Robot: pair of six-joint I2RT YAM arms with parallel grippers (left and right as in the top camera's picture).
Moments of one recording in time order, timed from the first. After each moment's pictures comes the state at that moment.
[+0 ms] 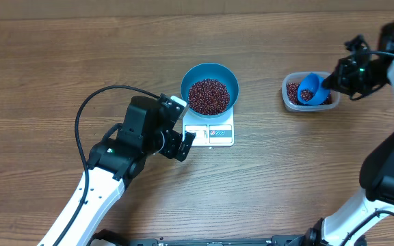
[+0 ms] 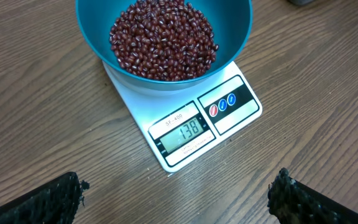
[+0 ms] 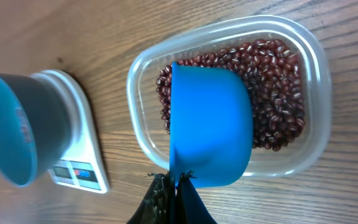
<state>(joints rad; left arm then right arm) -0.41 1.20 0.89 -0.55 0.18 0.06 -0.34 1.96 1.77 -1.25 -0.52 -0.10</state>
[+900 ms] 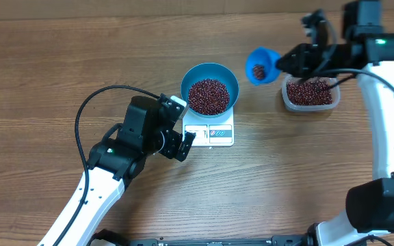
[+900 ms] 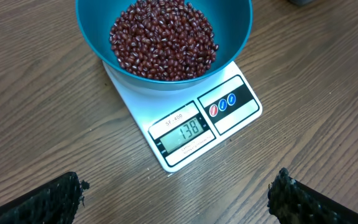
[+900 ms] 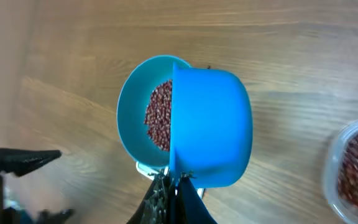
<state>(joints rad) -0.41 1.20 0.89 -0.55 0.18 0.06 0.01 1.74 1.78 -1.13 -0.63 -0.02</state>
